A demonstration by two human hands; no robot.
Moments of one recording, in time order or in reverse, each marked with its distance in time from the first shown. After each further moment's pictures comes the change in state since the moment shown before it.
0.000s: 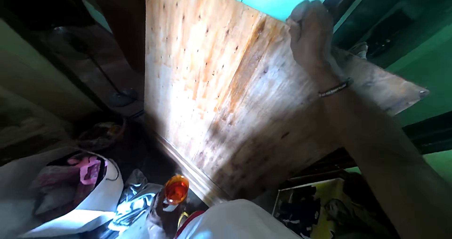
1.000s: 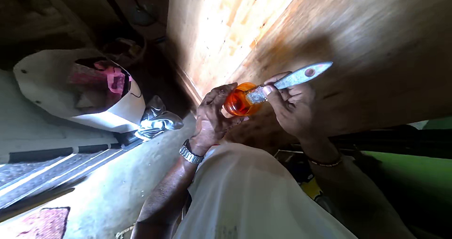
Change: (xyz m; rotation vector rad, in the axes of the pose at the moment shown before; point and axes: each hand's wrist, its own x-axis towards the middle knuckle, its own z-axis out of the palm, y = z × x) left_hand 0.056 0.110 0.008 -0.227 -0.156 0.395; right_hand -0.071 0.028 0.265 1.032 -0.027 -0.337
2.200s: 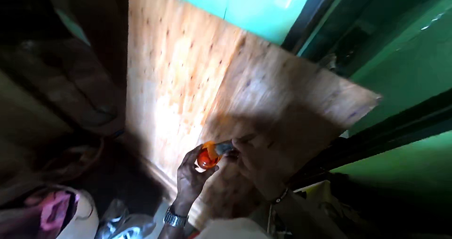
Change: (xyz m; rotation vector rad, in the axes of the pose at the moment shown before) left_hand 0.080 -0.022 0.063 -0.076 -0.042 0.007; right_hand 0.031 0.055 -0.029 0.972 0.397 0.776
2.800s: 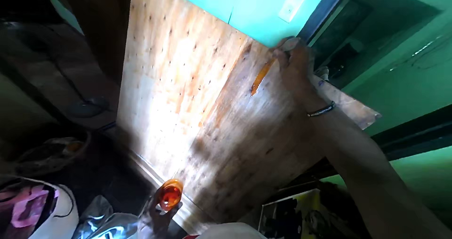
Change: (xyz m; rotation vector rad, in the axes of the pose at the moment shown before) left_hand -0.115 -0.081 -0.040 0.155 0.044 -0.439; right_hand -0.098 -0.225 0.151 -1.838 0.344 -0.516
